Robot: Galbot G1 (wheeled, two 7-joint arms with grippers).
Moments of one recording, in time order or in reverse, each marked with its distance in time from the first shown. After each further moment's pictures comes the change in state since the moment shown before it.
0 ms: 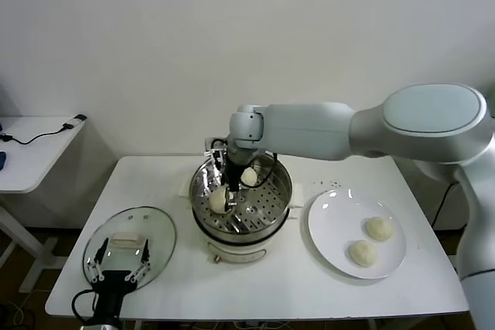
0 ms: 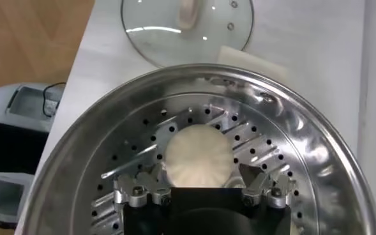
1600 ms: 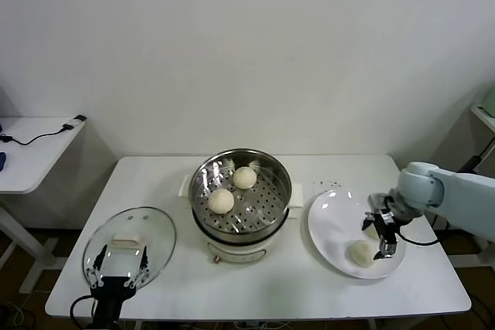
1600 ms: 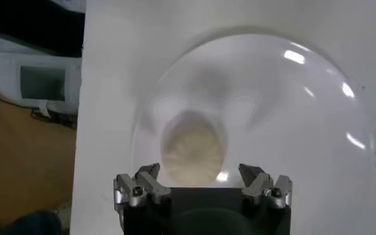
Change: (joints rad) left arm 0.010 -0.013 -0.012 0.019 0.027 0.011 -0.002; right arm -0.348 -0.857 0.175 0.278 -0.703 0.143 -0.107
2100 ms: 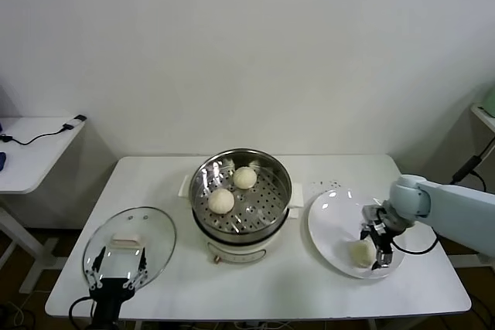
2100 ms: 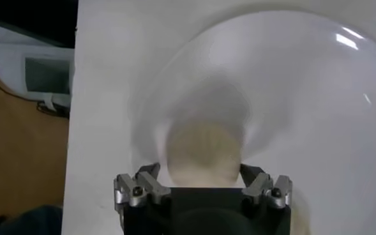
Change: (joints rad) left arm -0.003 -0.002 -0.006 0.011 0.005 -0.002 -0.001; right arm -0.103 0.048 0.065 -0.072 -0.039 0.014 -0.010
